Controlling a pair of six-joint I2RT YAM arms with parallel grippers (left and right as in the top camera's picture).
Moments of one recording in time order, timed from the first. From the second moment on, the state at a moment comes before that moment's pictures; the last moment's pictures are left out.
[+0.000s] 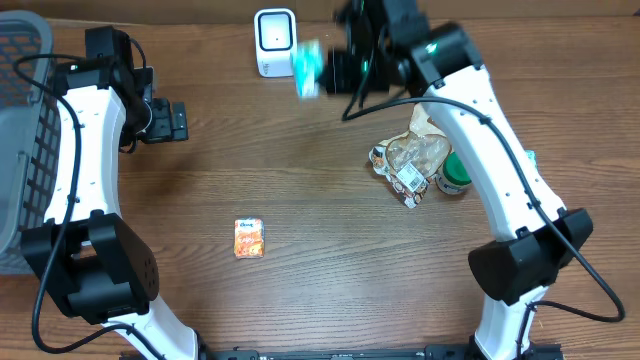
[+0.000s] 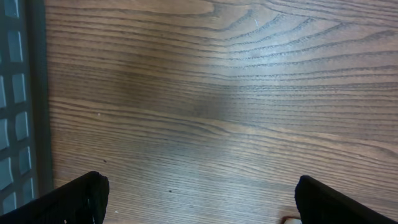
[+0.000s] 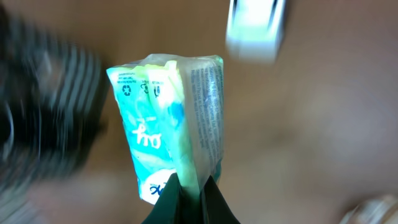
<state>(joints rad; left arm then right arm) 0.17 1.91 1.75 -1.20 -0.03 0.01 0.44 2.02 2.24 -1.07 -0.32 0.35</state>
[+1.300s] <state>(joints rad) 0.17 1.91 1.75 -1.20 -0.03 0.01 0.60 2.62 2.31 -0.04 0.38 -0.67</state>
